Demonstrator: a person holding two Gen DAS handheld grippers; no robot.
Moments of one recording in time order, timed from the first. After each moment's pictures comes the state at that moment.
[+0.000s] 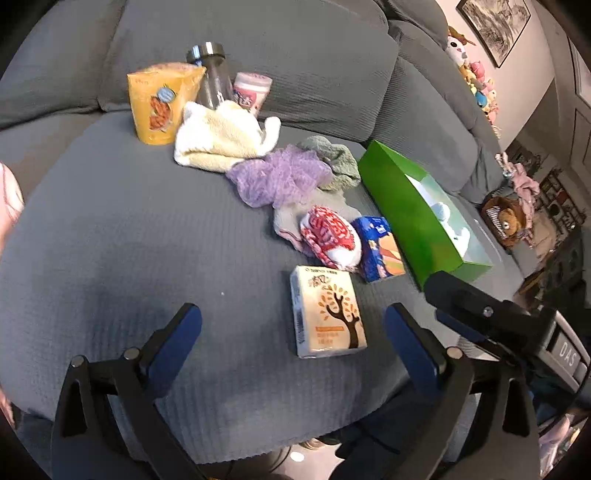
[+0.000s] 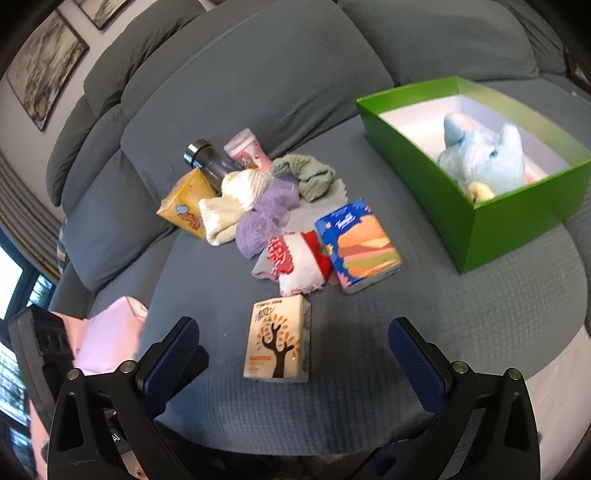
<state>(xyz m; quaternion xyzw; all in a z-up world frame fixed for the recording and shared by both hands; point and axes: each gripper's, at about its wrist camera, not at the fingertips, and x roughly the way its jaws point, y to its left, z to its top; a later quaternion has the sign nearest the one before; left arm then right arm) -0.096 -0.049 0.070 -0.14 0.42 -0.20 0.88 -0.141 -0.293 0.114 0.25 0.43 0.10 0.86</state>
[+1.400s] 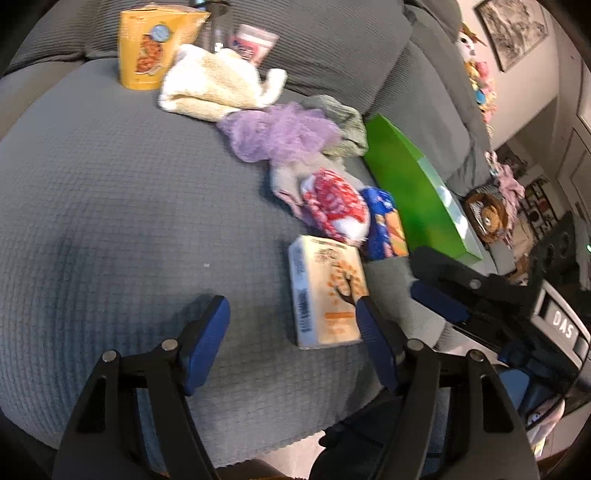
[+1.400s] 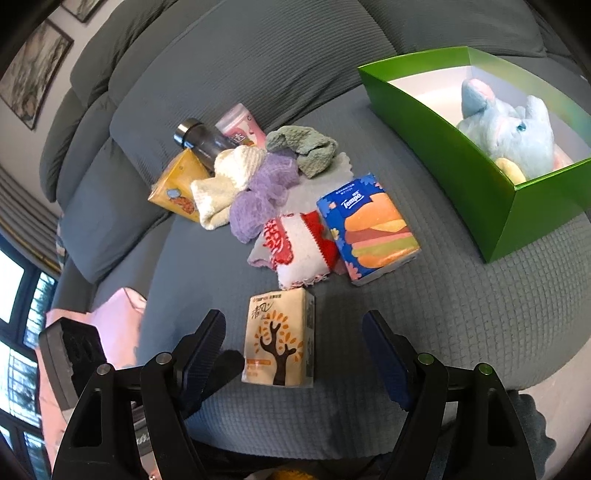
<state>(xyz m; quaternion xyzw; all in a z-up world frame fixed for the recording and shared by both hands) -0.084 -0.045 0.043 -0.18 0.47 -0.24 0.83 -0.121 -0.281 0.098 0.26 0.48 0.10 0.83</state>
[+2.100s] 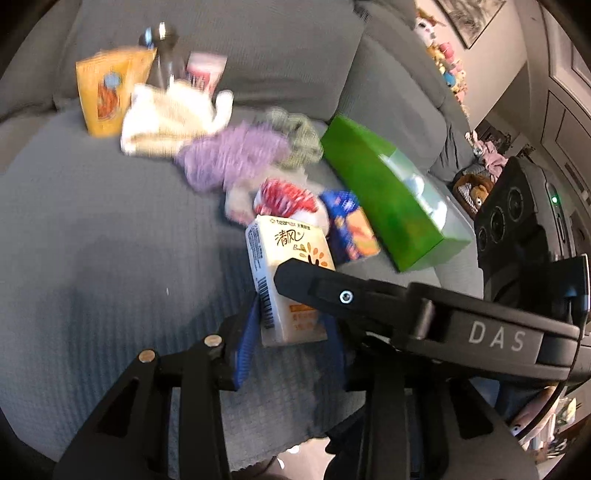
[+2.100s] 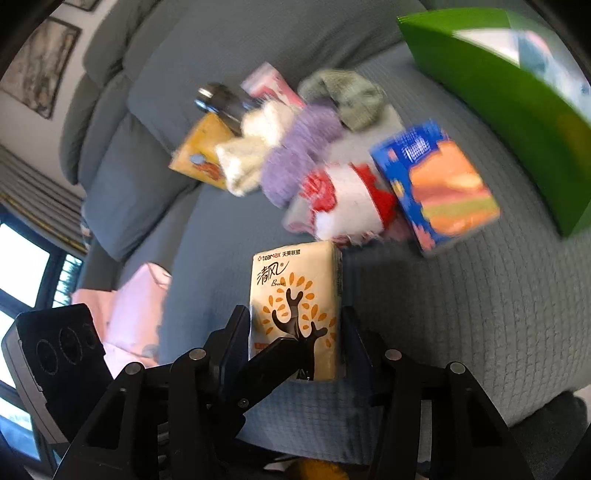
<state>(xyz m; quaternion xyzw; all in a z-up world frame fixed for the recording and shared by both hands) -0.098 -0.077 0.070 -0.12 0.42 -0.26 0.86 -0.109 -0.257 0.091 0.28 0.48 0.18 0.81</state>
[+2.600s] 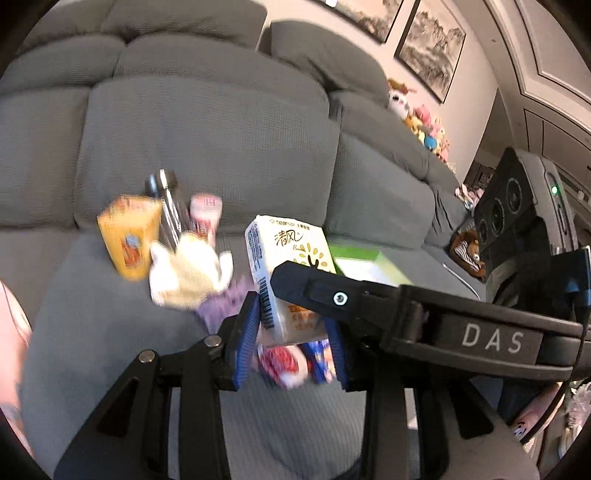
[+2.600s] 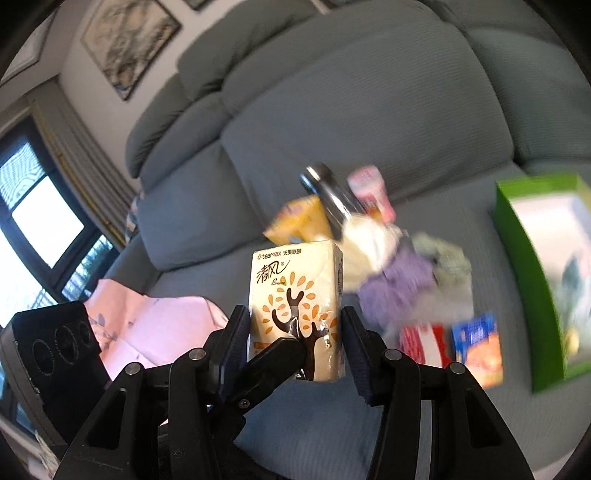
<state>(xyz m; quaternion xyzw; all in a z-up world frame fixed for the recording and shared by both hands) -0.091 -0.054 0.185 -0.11 0.26 -0.23 0.93 -0.082 -0.227 0.231 0.19 0.36 0.25 0.88</state>
